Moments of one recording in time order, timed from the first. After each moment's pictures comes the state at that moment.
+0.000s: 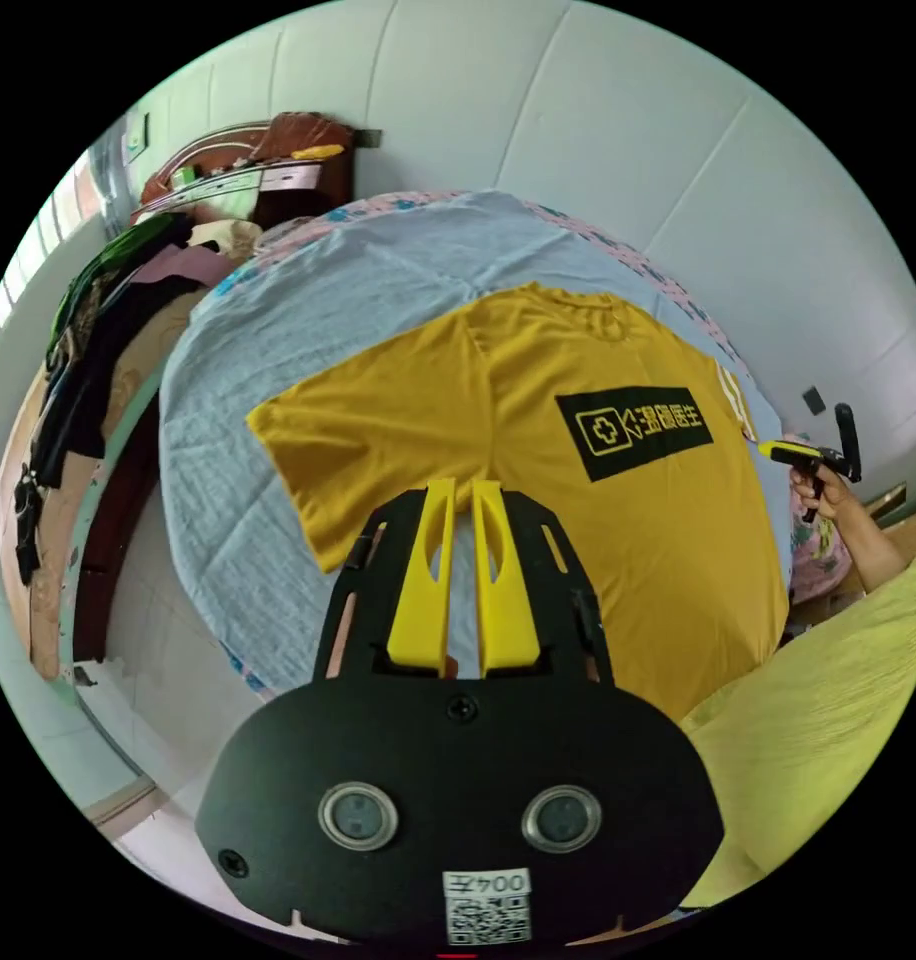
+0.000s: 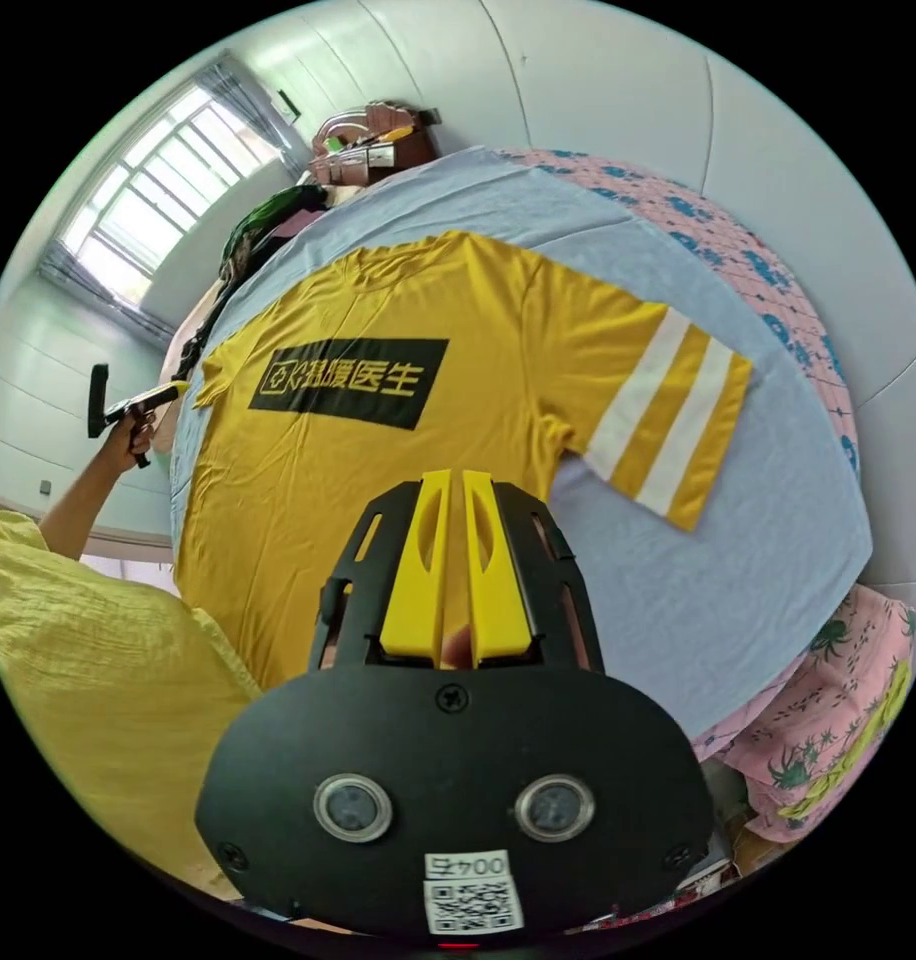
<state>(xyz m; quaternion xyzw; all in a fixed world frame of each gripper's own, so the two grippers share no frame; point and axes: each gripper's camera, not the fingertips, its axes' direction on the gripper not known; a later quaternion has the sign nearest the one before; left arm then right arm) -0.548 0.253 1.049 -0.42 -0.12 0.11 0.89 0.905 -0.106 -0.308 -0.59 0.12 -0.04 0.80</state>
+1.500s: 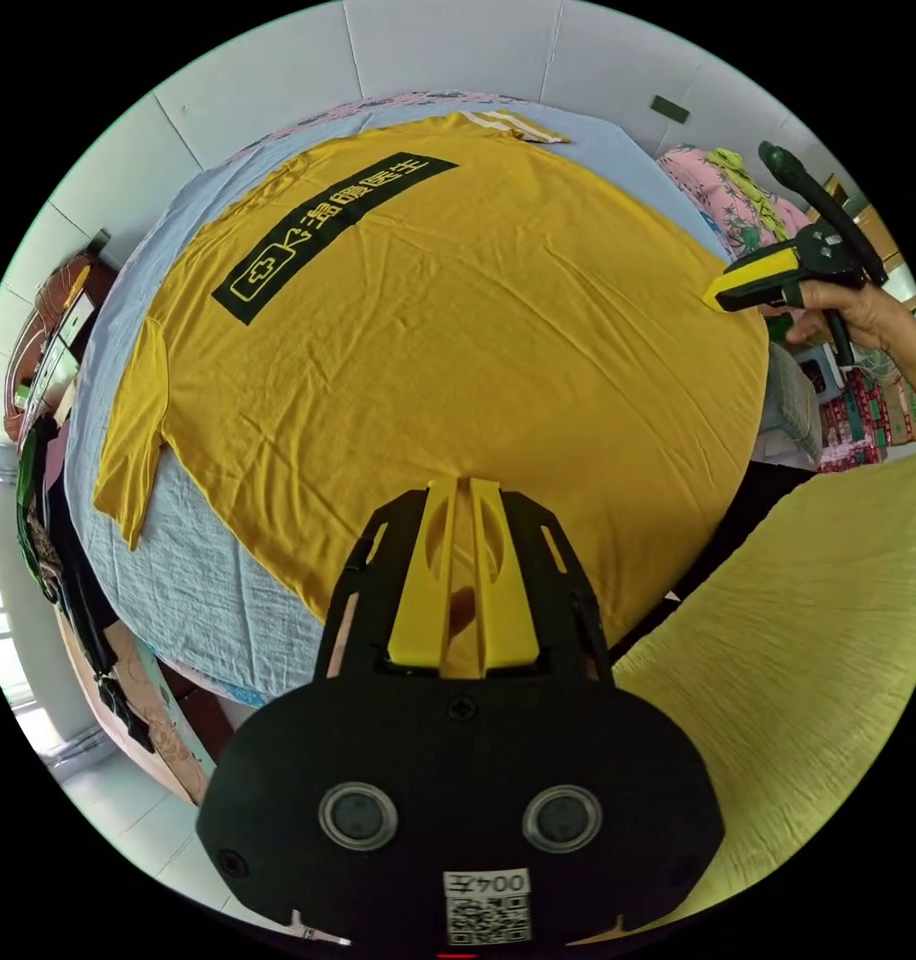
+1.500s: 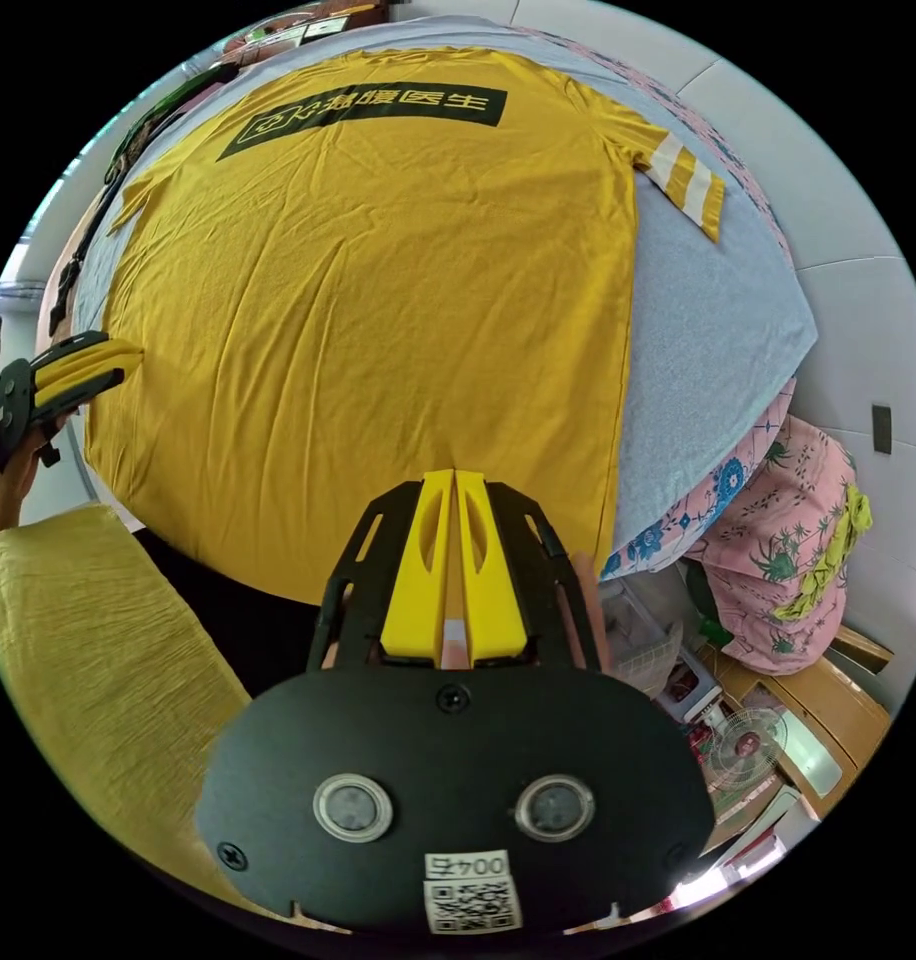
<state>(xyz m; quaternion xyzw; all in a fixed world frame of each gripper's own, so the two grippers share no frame) -0.276 0.451 0.865 -0.55 -0.03 0.36 0.75 0.788 0.205 -0.534 -0.70 0.30 -0.05 0.64</state>
